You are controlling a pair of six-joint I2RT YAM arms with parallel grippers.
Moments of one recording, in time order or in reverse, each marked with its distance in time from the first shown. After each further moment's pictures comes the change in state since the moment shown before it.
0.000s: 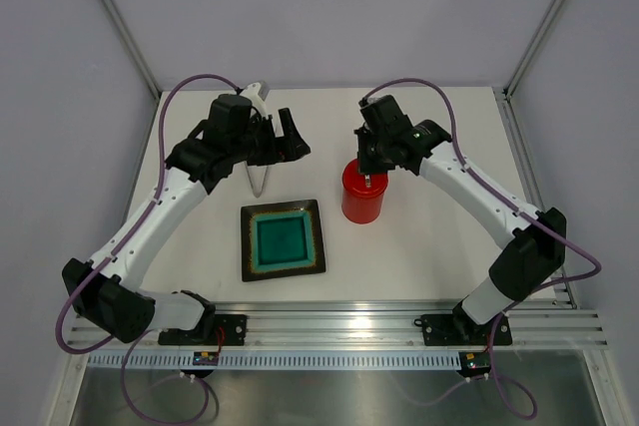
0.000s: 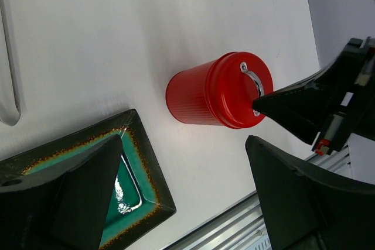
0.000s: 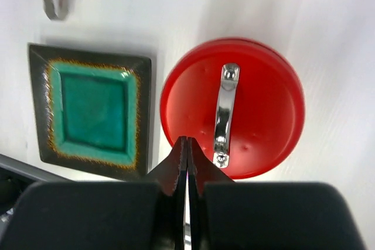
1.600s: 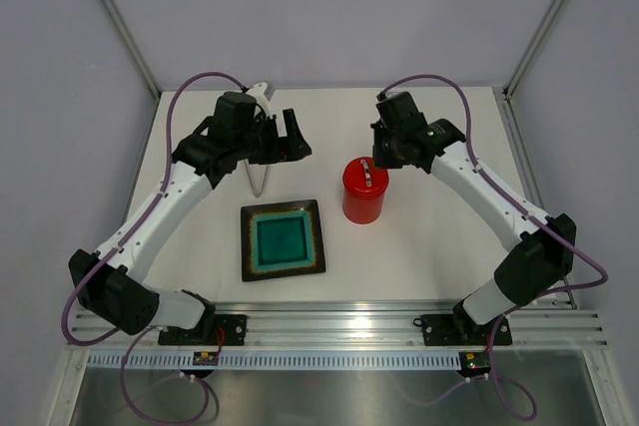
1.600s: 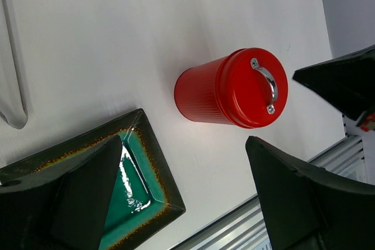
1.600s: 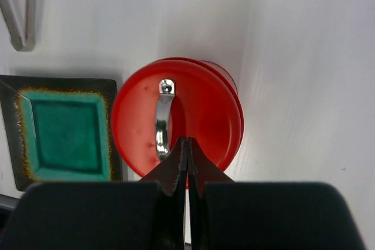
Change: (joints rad) left arm 0.003 0.038 0.016 -0.015 0.012 0.045; right arm -0.075 -0.049 0.009 0.010 0.091 -0.035
